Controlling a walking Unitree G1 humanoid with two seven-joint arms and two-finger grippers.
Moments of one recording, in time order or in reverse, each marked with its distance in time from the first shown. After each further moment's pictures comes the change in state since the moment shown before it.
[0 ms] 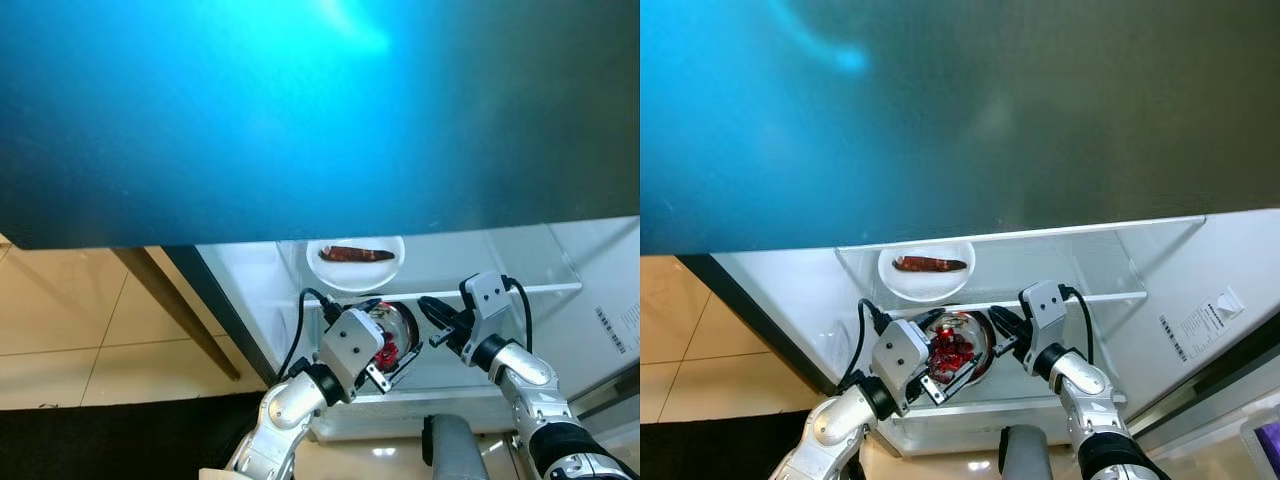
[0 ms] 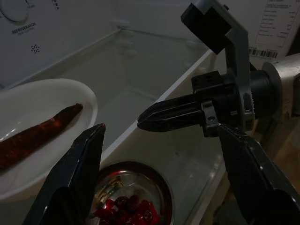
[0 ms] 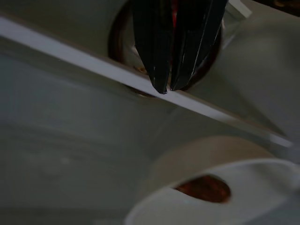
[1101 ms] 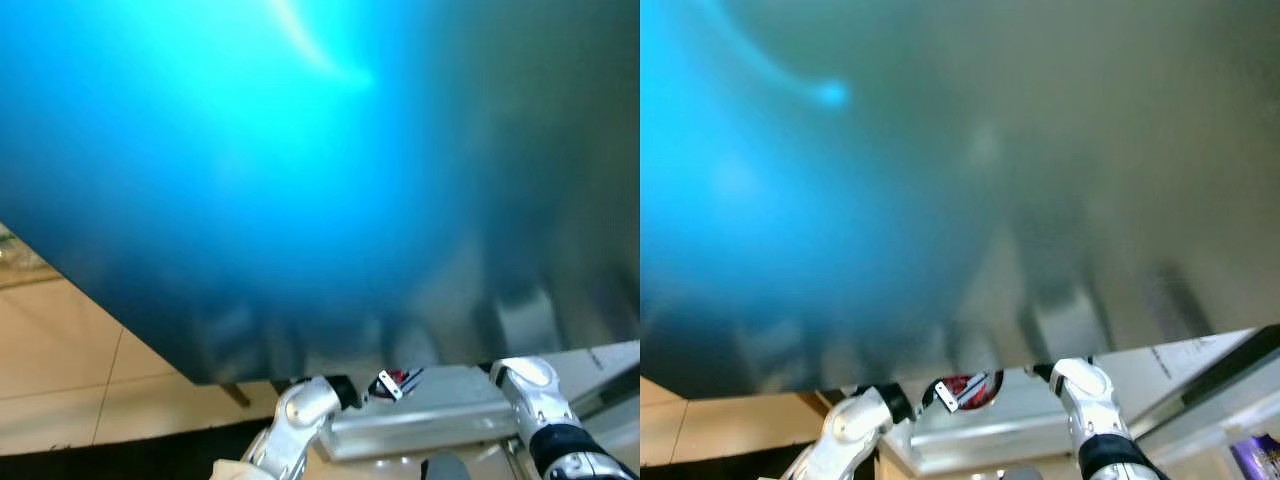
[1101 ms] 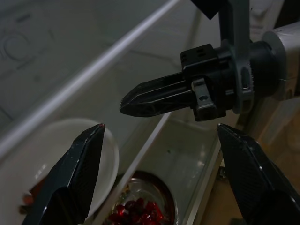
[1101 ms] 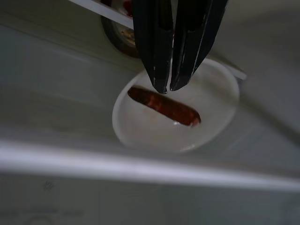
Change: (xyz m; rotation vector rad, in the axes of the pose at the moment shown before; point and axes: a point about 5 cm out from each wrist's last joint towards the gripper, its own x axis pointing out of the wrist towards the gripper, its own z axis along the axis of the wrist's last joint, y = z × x) left arm 0.013 -0.009 -0.014 0.000 0.082 -0.032; right arm -0.001 0.000 -0.001 0.011 -0.002 0.010
